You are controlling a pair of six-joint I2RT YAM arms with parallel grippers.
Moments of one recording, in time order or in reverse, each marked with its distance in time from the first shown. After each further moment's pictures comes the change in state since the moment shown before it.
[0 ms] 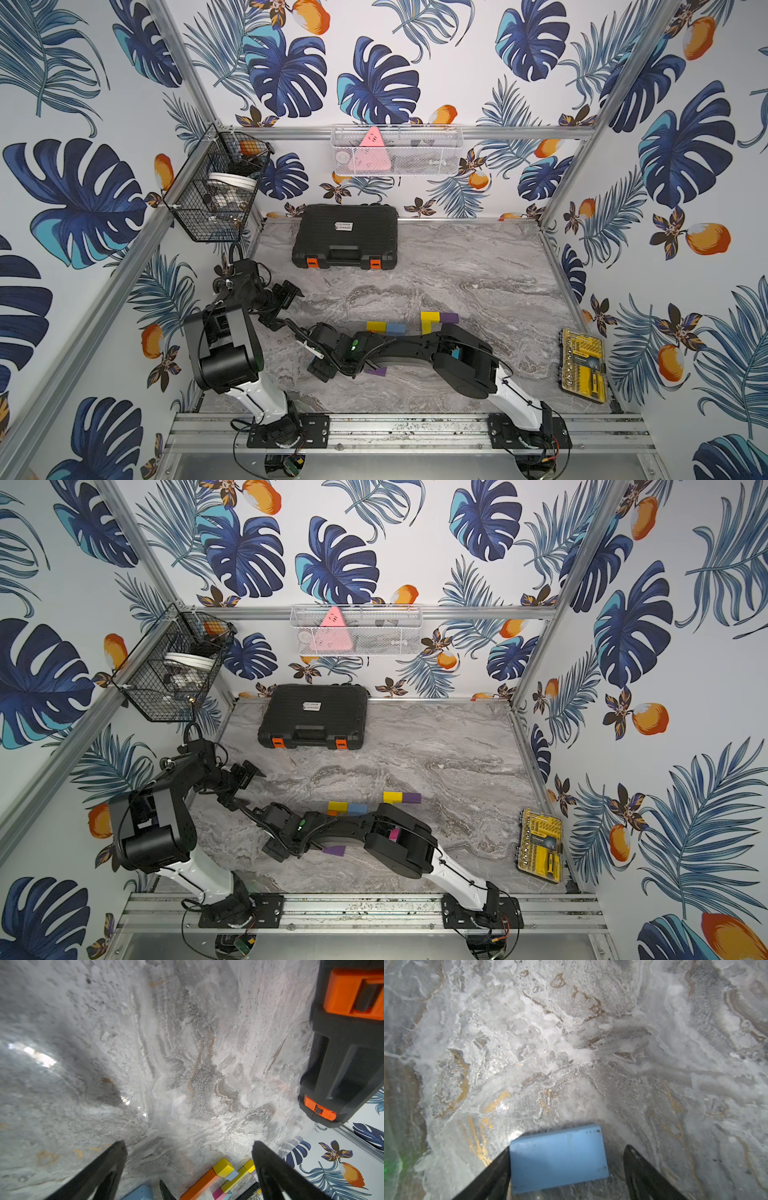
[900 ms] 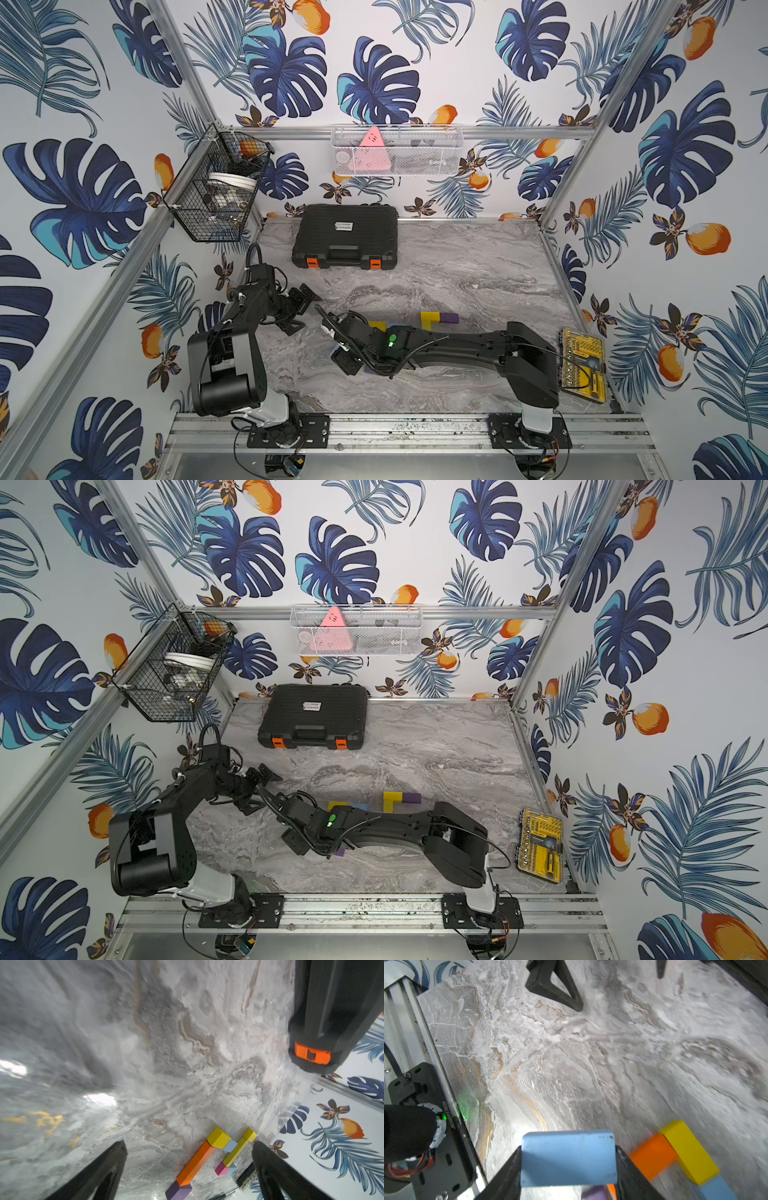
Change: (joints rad) left arm -0.161 -0.195 -0.169 0.077 0.083 -0.028; right arm -0.001 -0.483 -0.366 -0.090 0.090 0.205
